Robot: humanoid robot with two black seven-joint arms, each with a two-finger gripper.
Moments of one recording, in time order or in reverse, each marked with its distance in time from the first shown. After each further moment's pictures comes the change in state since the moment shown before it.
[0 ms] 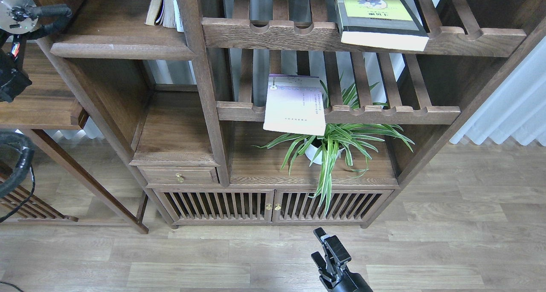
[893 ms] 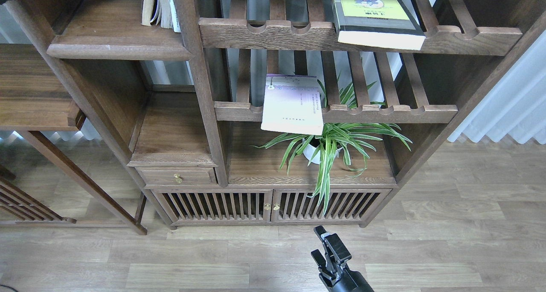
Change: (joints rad) left arm -0.015 0.153 -0.019 -0.150 0.309 0.000 0.093; right arm -0.001 0.000 0.008 0.011 0.000 0.000 0.000
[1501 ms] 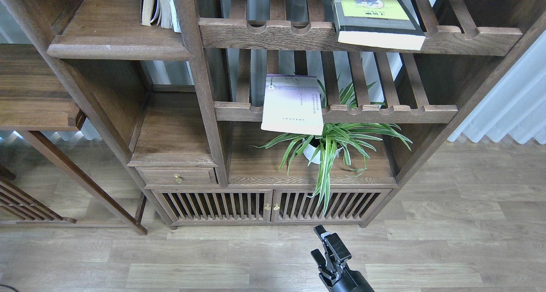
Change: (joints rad) left arm -0.026 -0.087 -0.013 0.007 0.014 0.001 -0.015; right arm -0.001 0.000 0.000 0.004 0.000 0.000 0.000
